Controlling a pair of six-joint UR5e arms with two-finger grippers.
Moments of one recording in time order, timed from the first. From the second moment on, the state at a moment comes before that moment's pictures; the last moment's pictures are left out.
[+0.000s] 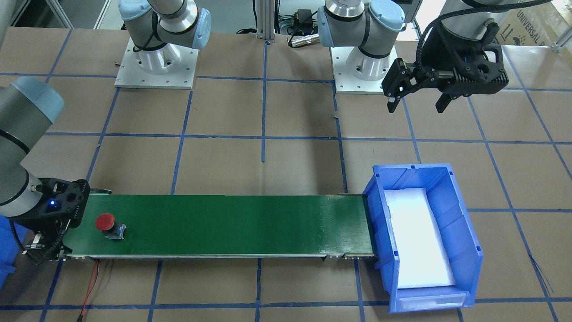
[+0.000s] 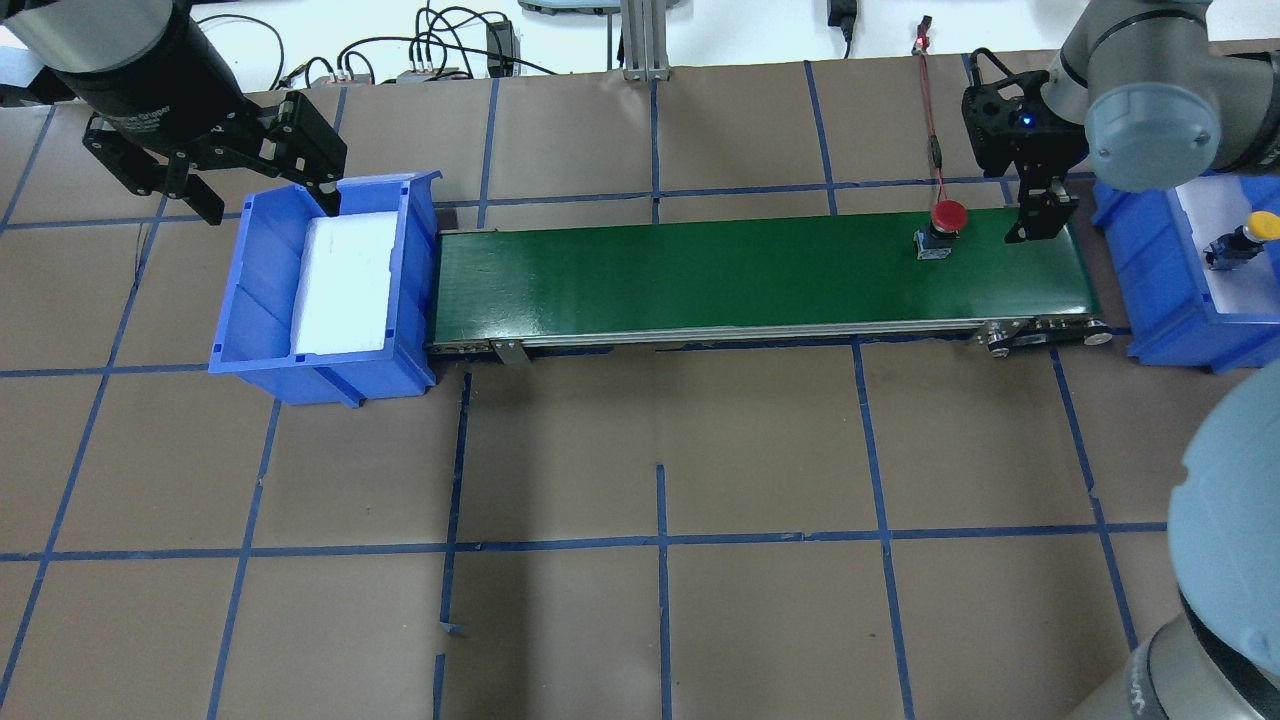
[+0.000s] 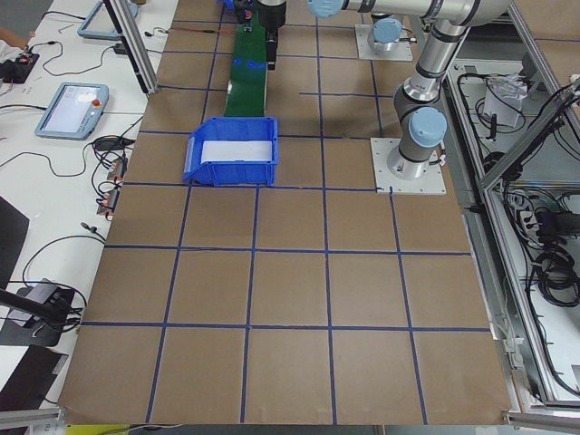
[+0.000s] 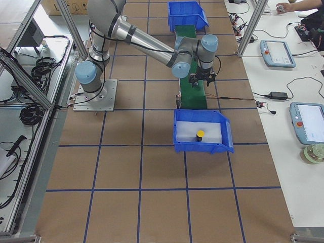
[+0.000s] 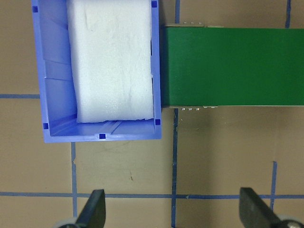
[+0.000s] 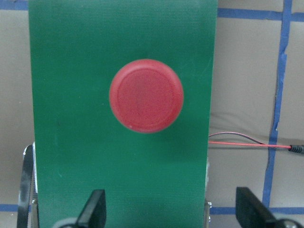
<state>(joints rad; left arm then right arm) -1.50 -1.56 -1.48 -1.63 1.57 0.05 1.32 -1.15 1.58 -2.04 -1.56 -1.86</state>
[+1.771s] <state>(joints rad) -1.50 -1.58 -1.48 -1.64 1.58 0.03 1.33 -1.14 1.60 -2.04 -1.55 -1.85</state>
